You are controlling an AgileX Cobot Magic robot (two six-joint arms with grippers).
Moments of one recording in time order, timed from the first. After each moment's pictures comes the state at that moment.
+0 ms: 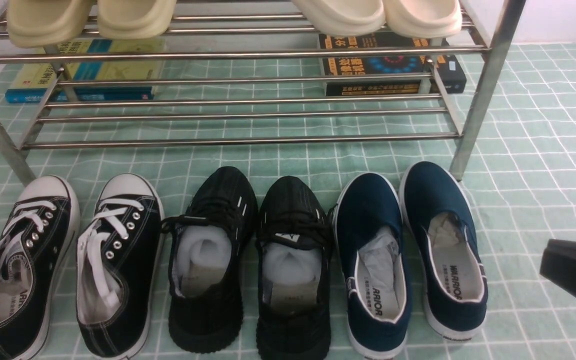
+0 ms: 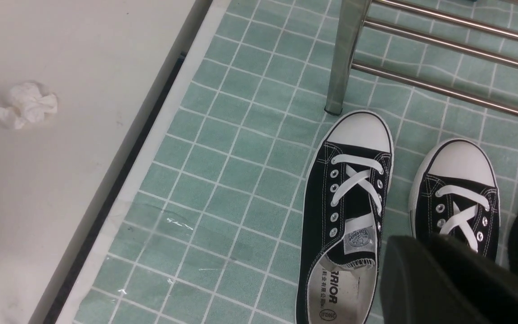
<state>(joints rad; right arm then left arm) 0.87 0.51 -0.52 -0.03 0.25 0.11 0.10 1.07 -1.47 0.23 1.23 -0.21</state>
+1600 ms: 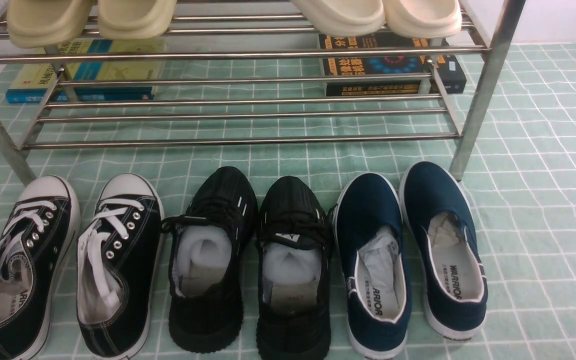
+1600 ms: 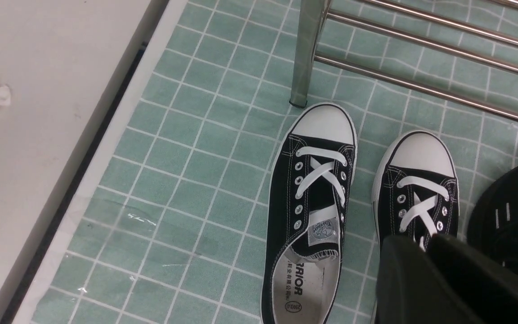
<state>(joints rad) 0.17 -0.01 0.01 -0.01 0.39 0.11 0.10 1.07 -1.47 0.15 1.24 -0.21</state>
